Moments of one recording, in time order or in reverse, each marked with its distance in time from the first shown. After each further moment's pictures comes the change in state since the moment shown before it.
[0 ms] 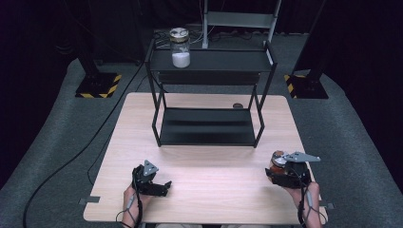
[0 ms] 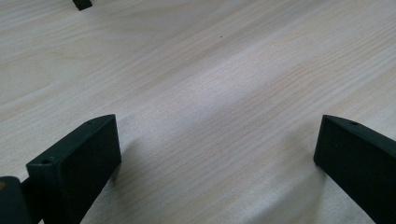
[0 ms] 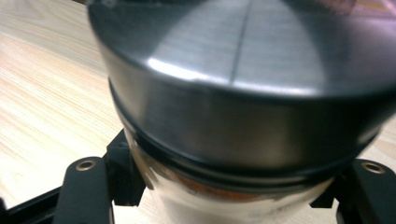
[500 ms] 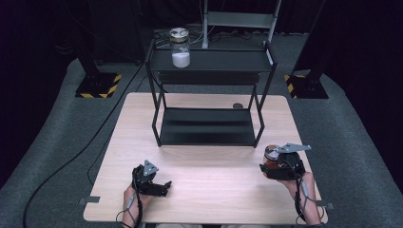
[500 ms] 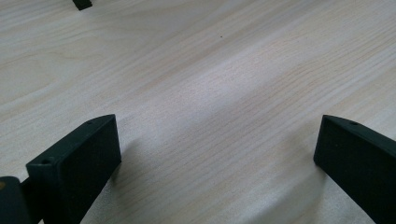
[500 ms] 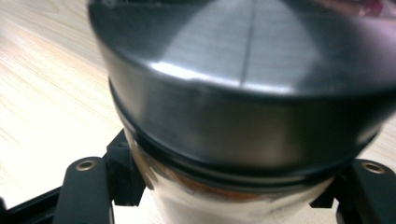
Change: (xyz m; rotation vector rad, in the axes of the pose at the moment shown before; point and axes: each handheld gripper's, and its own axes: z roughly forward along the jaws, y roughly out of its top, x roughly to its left) left arm 0.000 0.000 0.000 0.000 0.000 0.000; right arm -0.001 0.039 0.011 0.073 0.048 -0.055
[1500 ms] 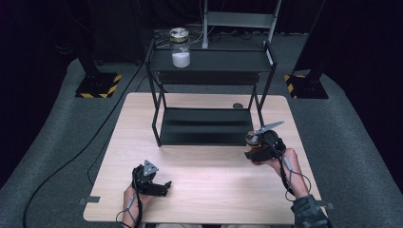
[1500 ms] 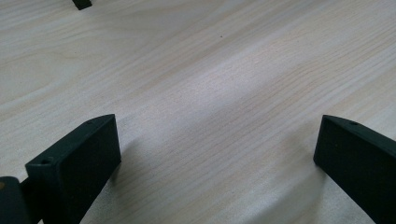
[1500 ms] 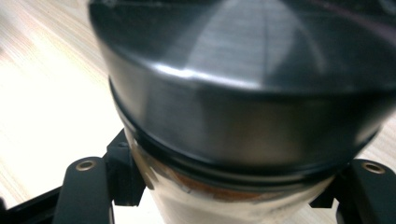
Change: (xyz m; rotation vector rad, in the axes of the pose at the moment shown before) left arm 0.000 0.000 0.000 0.001 -0.002 -0.001; right arm 0.003 0.094 0.036 0.150 0.072 -0.126
